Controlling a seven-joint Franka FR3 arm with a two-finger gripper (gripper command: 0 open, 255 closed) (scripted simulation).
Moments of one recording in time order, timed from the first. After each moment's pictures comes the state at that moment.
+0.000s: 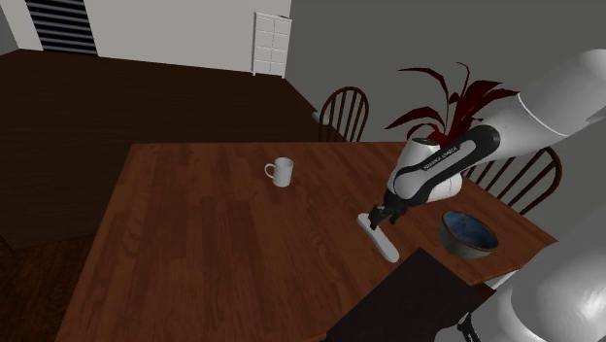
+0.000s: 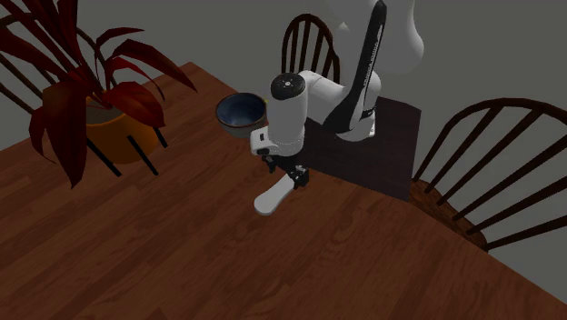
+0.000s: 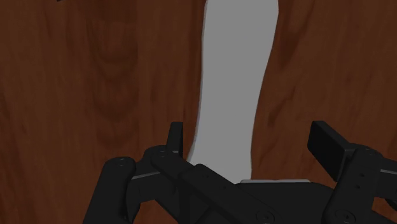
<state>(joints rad) -0.13 -0.04 -0.21 -2.77 -0.06 2.74 -0.03</state>
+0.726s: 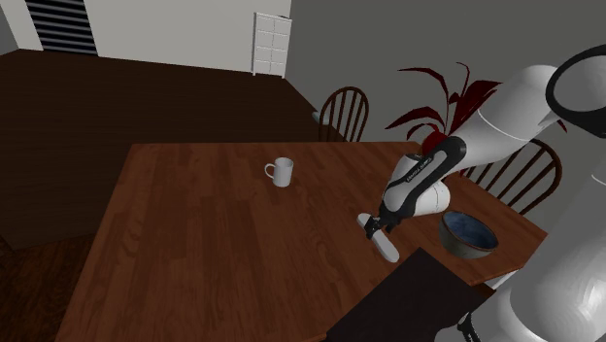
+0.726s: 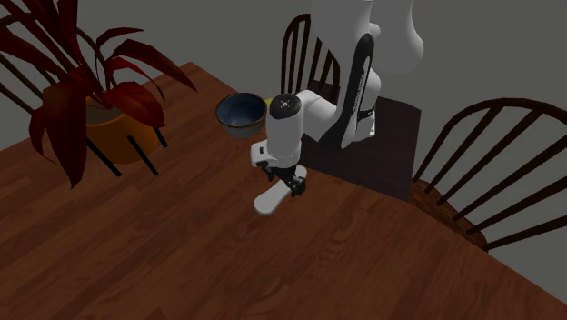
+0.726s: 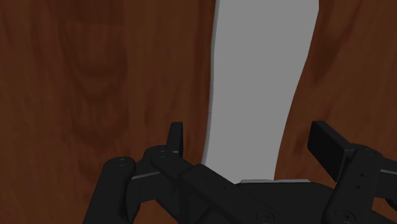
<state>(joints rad) -0.14 0.15 -0.18 -2.75 0.05 2.91 -0.12</state>
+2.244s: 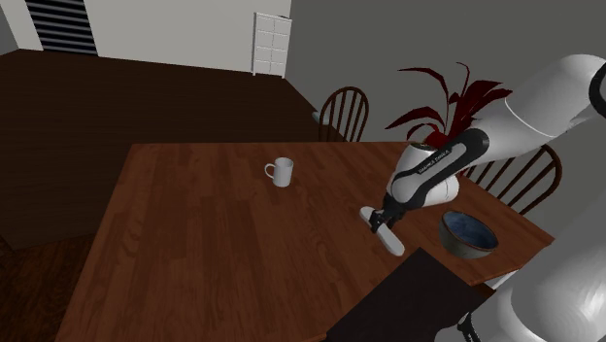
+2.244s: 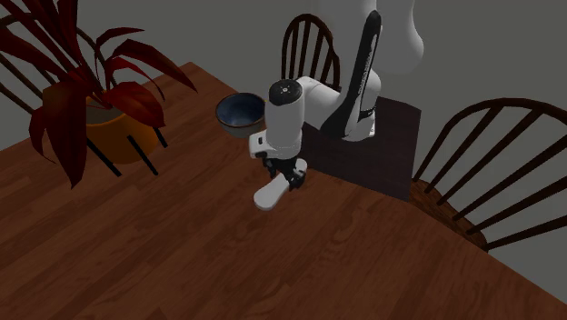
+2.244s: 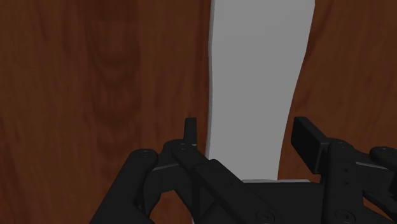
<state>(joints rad) -0.13 0.02 -0.22 -2.76 -0.03 2.79 -0.06</state>
